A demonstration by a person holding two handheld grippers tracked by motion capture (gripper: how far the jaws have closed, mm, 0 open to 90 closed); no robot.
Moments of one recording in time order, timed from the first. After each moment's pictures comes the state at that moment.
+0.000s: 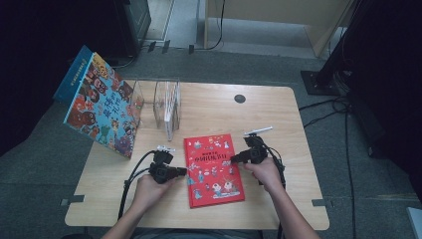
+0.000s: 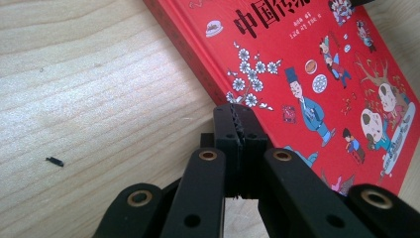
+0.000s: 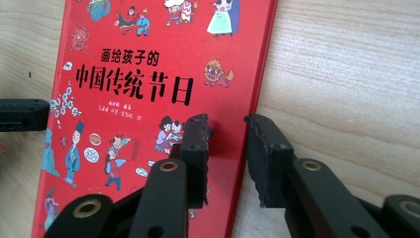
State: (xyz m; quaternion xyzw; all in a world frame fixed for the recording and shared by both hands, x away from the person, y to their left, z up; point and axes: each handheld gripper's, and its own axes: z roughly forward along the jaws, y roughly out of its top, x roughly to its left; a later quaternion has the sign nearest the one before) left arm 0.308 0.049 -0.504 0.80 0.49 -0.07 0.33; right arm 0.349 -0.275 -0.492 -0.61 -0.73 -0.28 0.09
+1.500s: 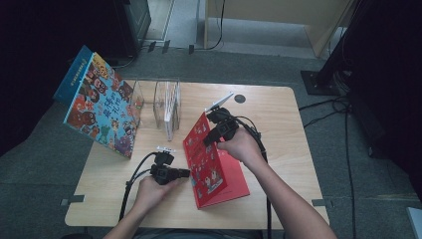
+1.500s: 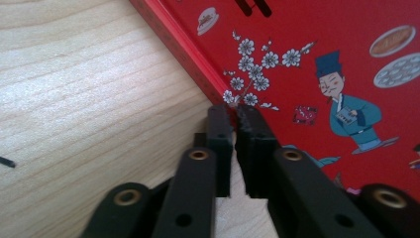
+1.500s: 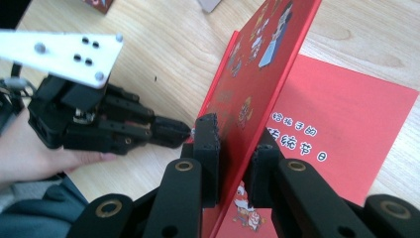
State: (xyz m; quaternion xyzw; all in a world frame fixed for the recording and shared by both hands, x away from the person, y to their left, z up) left arm 0.308 0.050 -0.506 0.79 0.49 -0.10 0.35; right arm 0.366 -0.167 -0.365 -0.47 -0.85 -0.23 0.05
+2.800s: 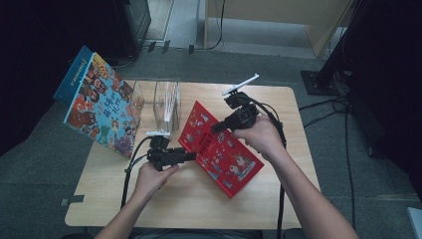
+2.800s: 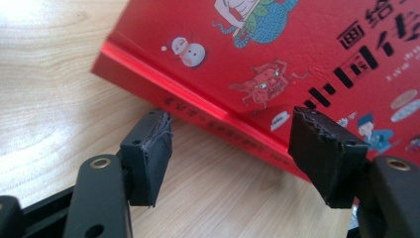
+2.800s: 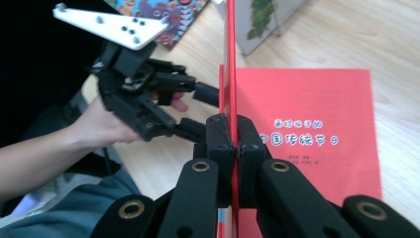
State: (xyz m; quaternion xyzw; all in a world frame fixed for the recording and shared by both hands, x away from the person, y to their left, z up) left arm 0.328 0.051 -0.456 0.75 0.45 -0.10 0.46; right arm 0.354 -0.209 -0.299 -0.43 -0.84 -0.33 0.09
